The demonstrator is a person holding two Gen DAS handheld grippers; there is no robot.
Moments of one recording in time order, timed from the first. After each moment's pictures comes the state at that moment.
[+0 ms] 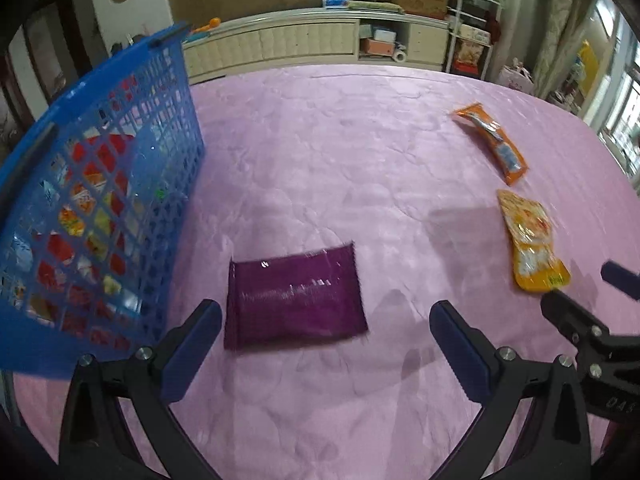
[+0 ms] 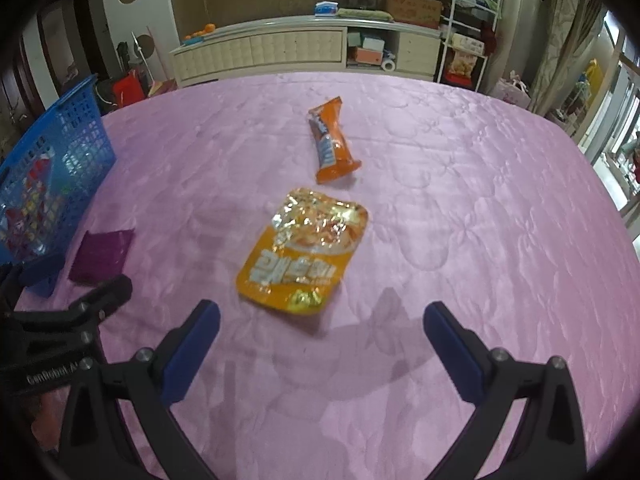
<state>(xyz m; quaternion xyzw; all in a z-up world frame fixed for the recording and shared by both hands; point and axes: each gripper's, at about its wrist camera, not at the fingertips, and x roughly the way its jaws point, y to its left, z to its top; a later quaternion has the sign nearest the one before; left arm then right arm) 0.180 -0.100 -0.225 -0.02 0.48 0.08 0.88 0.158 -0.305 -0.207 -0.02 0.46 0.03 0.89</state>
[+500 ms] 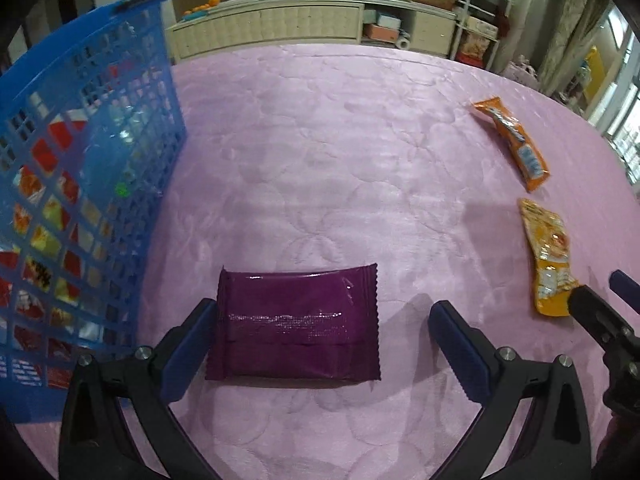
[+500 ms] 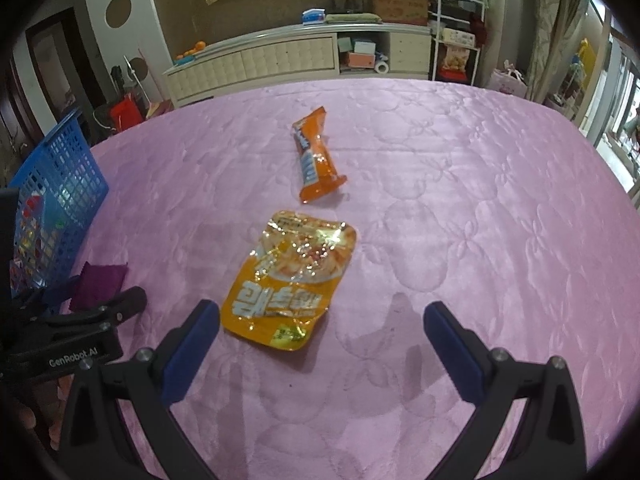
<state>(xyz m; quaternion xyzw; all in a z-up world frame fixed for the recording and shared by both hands) 0.202 -0.097 -0.241 -0.04 0.50 0.06 0.86 0.166 -0.327 -0.203 0.02 0.45 0.03 0.89</state>
